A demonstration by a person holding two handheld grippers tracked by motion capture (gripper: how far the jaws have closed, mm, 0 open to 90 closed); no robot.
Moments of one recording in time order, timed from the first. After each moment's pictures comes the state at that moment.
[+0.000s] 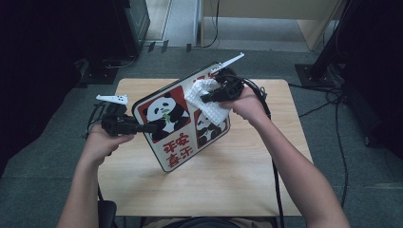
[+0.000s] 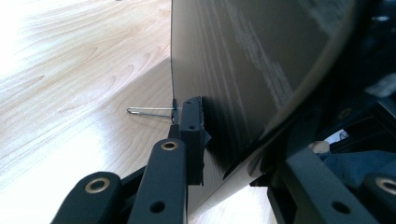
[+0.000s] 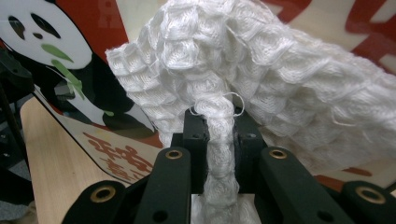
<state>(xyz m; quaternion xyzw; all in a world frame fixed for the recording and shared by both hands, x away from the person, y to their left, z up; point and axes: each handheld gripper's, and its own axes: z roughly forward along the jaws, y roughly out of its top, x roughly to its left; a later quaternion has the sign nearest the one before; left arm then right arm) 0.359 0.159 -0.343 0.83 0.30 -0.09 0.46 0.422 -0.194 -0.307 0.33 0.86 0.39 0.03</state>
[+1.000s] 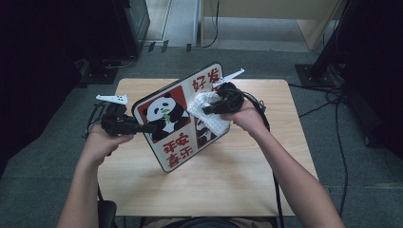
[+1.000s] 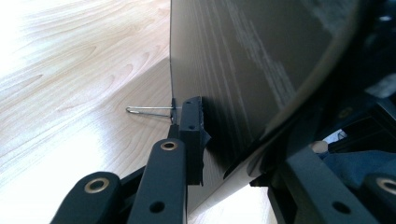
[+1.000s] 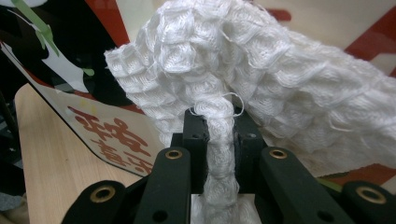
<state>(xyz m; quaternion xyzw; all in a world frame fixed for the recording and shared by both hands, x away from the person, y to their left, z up) 0.359 0.159 -0.343 0.83 0.30 -0.09 0.46 0.414 -0.200 -0.350 0.33 0.86 0.40 0.01</state>
